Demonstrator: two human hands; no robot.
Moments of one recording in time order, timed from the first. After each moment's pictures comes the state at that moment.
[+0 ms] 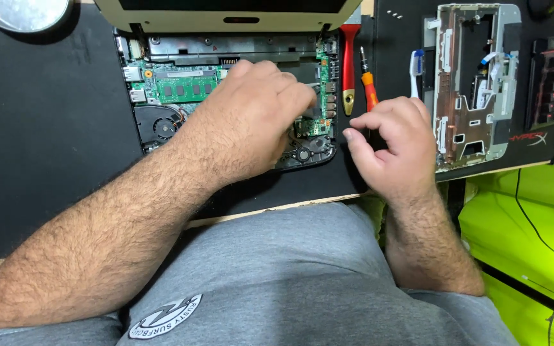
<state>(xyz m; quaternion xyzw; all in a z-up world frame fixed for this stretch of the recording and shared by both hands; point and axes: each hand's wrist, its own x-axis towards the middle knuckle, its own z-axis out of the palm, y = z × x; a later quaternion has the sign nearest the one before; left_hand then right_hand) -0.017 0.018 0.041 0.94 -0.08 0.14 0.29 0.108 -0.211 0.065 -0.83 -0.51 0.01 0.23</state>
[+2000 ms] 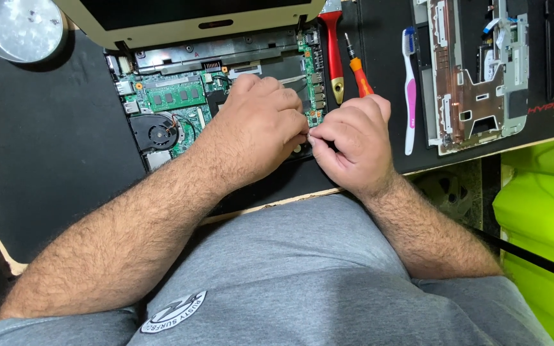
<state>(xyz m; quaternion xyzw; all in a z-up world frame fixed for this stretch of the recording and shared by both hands) -0.013 -0.006 0.021 0.94 -0.12 0.19 0.24 0.088 -0.201 0.030 -0.75 -0.57 -0.06 0.32</state>
